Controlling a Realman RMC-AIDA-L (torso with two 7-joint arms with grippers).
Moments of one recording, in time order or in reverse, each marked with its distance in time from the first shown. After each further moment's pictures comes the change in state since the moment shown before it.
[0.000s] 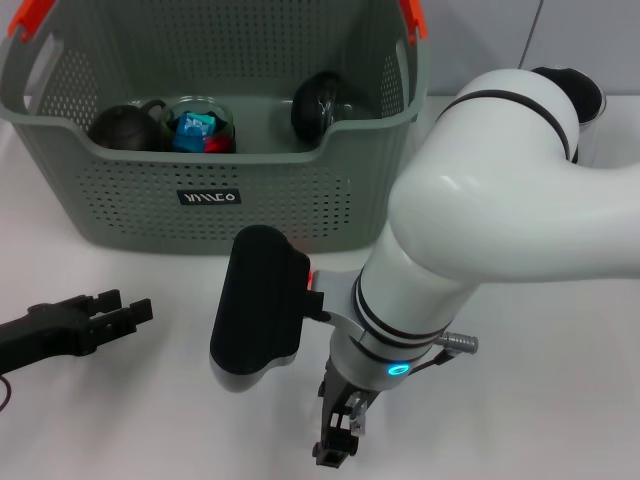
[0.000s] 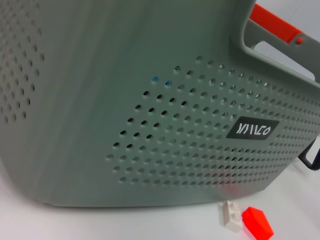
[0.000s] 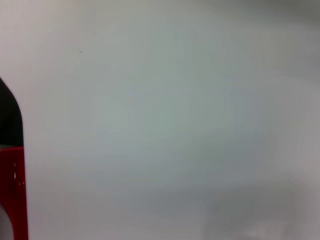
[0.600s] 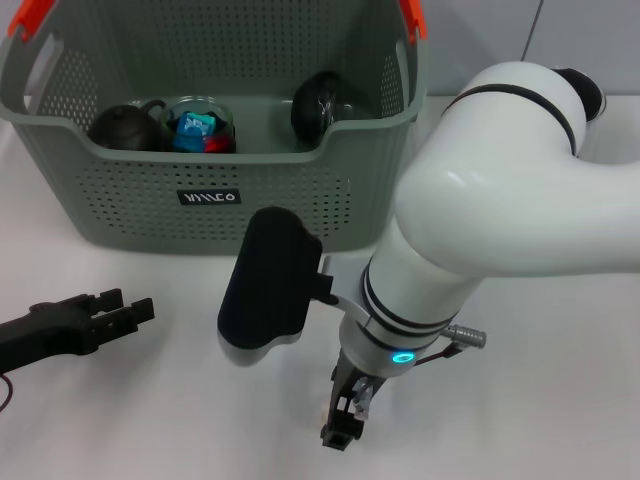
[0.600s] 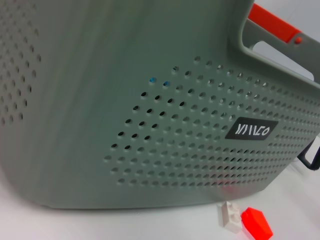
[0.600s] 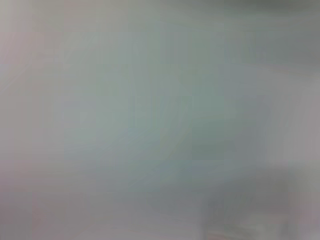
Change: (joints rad) left arm -0.003 0.000 0.001 -0.002 0.000 -0.002 0.002; right arm -0.003 -0.005 0.012 0.004 -0.041 -0.003 0.086
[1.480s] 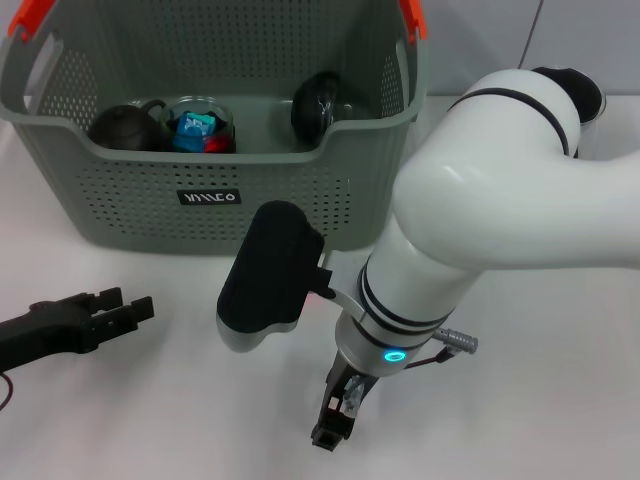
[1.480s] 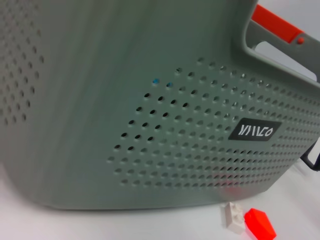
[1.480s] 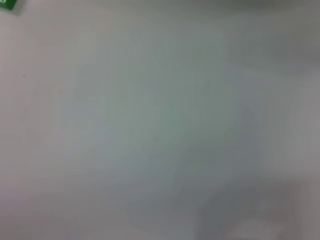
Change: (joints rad) left arm -0.002 0.000 0.000 -0.001 0.000 -0.008 -0.002; right arm 0.021 0.007 -0.003 0.086 0.061 0.062 0.015
